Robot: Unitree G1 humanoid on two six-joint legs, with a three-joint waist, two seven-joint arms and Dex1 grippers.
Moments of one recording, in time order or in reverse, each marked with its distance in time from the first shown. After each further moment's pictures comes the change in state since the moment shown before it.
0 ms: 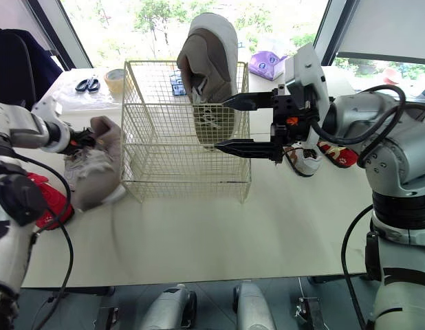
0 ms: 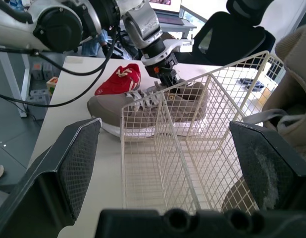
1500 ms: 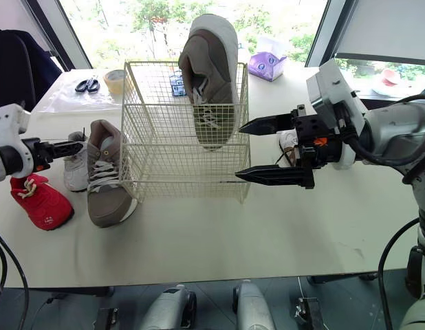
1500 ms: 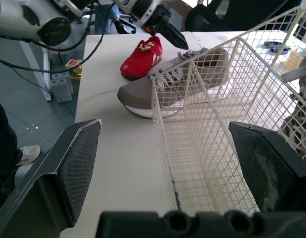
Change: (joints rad) left arm 0.719 0.273 0.014 -0.703 -0.487 -0.166 -0.371; right arm 0.115 -0.229 -0.092 -0.133 0.223 0.141 0.018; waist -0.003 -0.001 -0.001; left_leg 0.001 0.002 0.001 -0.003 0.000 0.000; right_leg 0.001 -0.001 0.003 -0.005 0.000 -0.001
